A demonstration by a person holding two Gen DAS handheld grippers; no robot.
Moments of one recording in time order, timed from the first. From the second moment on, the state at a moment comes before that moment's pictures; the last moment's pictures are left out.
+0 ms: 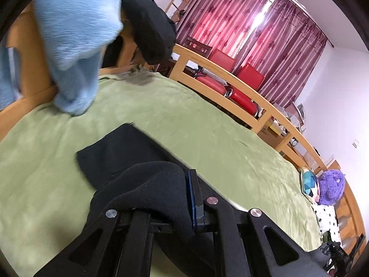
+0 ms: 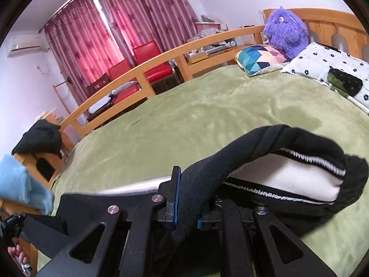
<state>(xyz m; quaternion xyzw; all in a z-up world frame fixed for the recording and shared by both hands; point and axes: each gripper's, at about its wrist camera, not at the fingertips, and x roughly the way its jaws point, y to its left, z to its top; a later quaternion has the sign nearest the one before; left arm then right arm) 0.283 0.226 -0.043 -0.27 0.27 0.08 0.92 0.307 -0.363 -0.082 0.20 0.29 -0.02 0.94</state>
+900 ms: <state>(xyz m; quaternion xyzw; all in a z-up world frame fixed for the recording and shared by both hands) 0.277 0.162 -0.200 -0.28 0.44 0.03 0.85 0.250 -0.350 -0.239 0.18 0.46 -0.04 0.87</state>
